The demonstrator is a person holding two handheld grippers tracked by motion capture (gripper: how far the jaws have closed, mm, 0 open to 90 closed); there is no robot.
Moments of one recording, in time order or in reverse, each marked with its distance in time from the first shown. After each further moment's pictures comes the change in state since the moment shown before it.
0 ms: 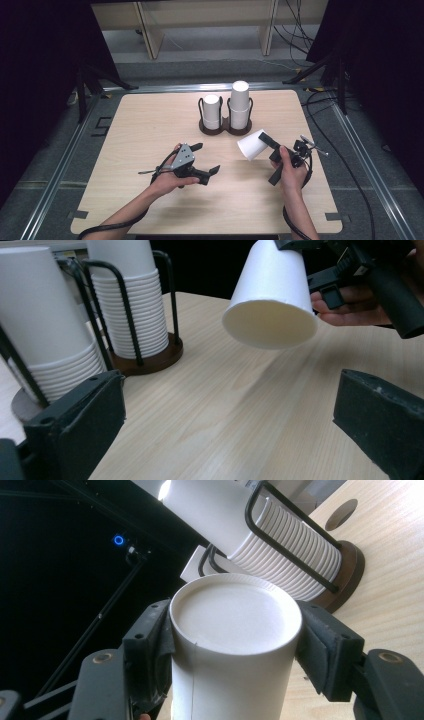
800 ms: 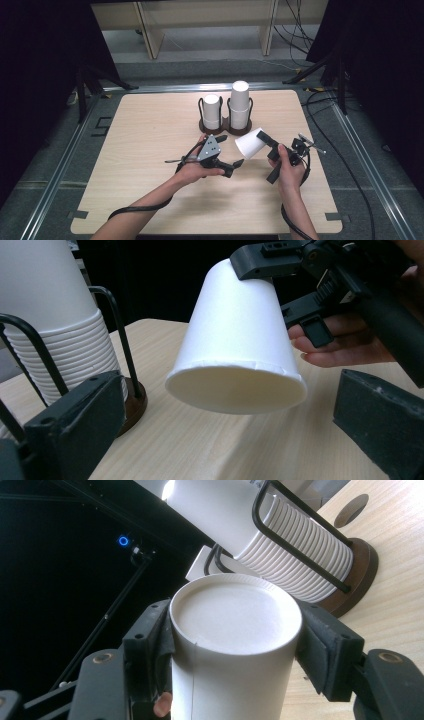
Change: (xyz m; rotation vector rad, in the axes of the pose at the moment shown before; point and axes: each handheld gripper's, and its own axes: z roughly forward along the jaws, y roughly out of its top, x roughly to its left) left arm -0.014 0.018 0.062 -0.028 -0.078 0.062; right arm 0.001 0.001 0.006 0.018 0.012 -0.001
